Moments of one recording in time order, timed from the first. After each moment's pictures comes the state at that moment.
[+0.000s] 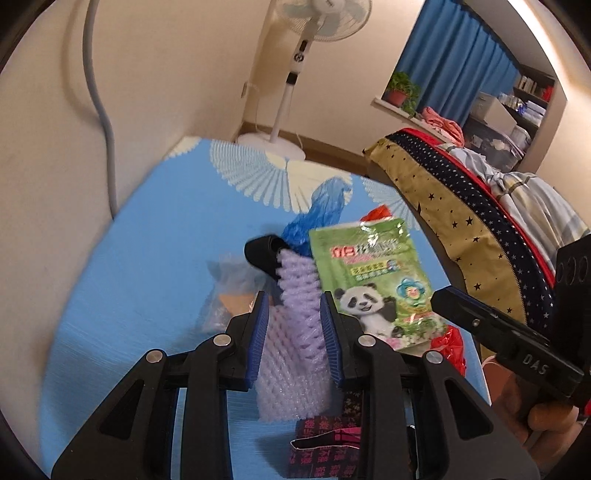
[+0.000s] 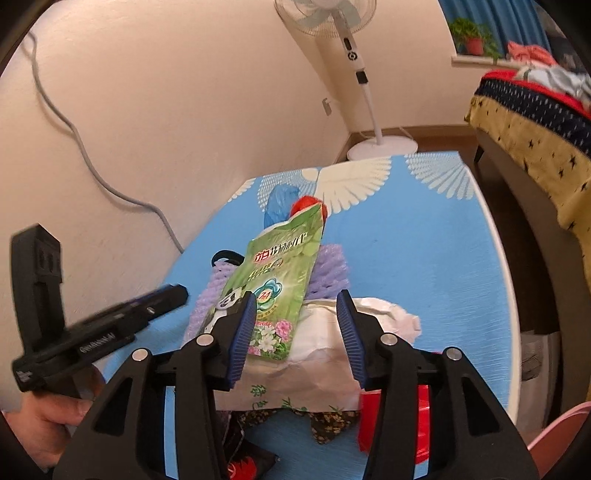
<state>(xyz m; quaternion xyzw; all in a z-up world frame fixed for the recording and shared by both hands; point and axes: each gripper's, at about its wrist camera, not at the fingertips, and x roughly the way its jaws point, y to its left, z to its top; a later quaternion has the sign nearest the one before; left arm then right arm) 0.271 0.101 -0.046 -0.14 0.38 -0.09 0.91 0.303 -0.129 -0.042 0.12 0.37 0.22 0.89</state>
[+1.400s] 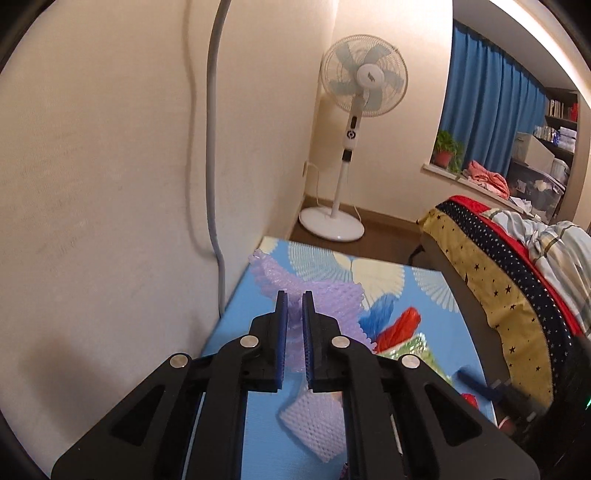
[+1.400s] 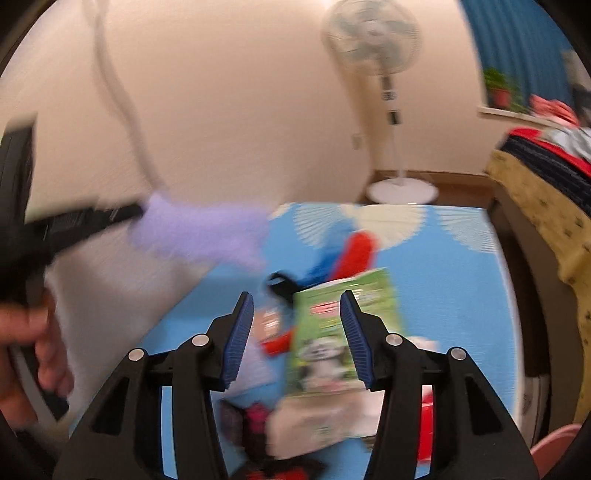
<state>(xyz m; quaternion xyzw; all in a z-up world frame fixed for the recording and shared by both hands) 0.238 0.146 0.068 -0.09 0.26 0.05 0.96 0.264 -0.061 -0.009 0.04 0.31 0.28 0.91</state>
